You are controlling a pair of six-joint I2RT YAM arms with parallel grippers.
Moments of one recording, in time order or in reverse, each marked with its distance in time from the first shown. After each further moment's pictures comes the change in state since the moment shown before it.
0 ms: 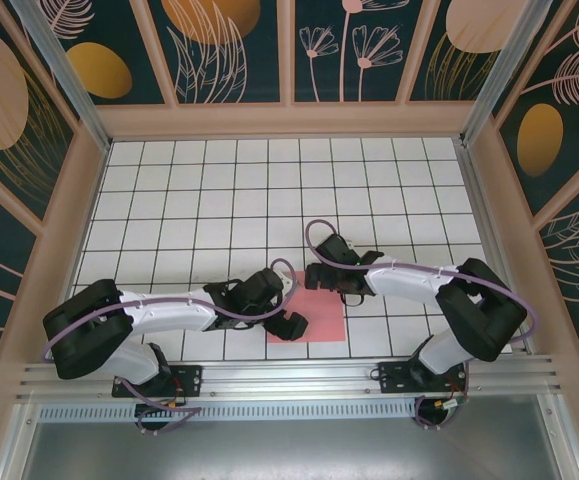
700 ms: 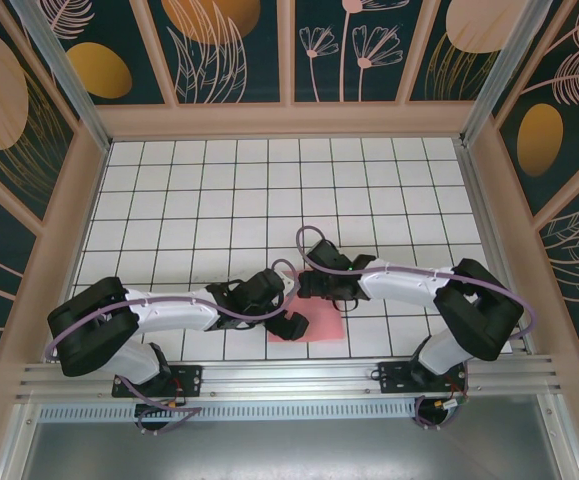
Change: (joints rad) left arm 0.000 0.028 -0.002 0.031 -0.003 0.000; right arm 0.087 0.013 0.025 -0.011 -0.079 0.025
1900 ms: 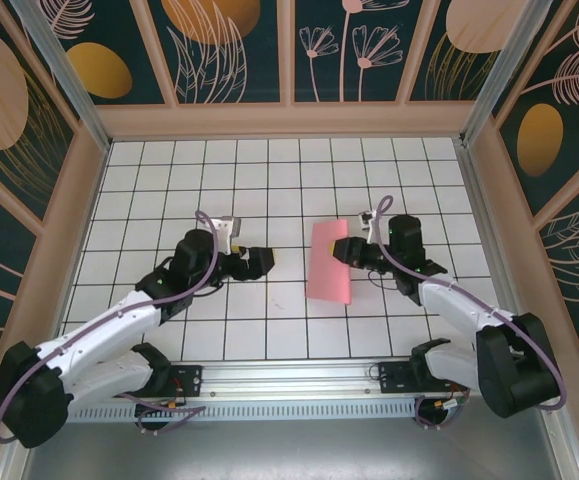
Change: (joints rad) left arm 0.408 -0.435 -0.010 0.041 0.084 -0.134; right arm -0.568 -0.357 -0.274 0.594 -0.805 -0.151
